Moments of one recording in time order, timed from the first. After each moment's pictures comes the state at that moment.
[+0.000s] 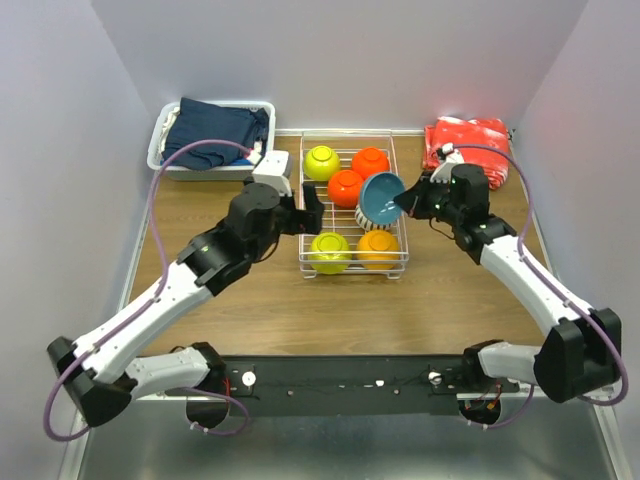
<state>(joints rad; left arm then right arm) -0.80 1.09 1.15 -0.38 -0.32 -0.42 0.30 1.26 0.92 -0.03 -0.29 0.41</state>
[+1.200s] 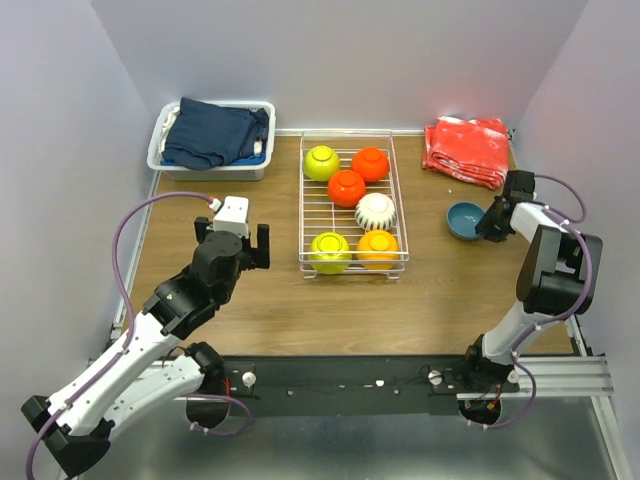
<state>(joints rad) -0.73 0.70 0.80 -0.49 -0.57 -0.21 -0.26 1.75 1.07 -0.36 0.06 0.40</state>
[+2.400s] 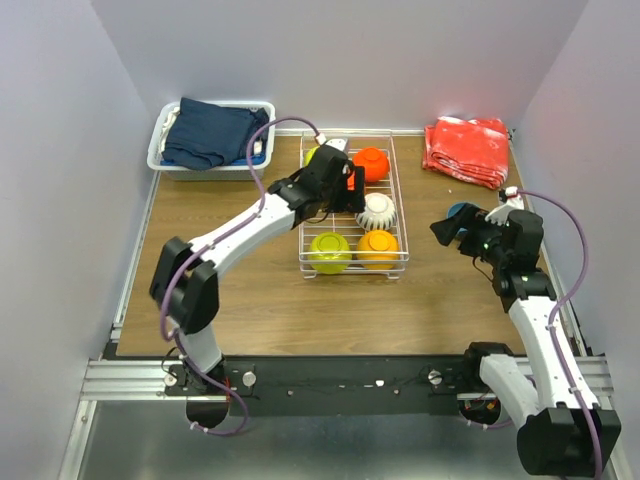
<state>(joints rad) -0.70 1.70 1.48 -0.42 -0.09 -0.52 -0.06 0.82 0.63 -0.23 -0.34 0.43</state>
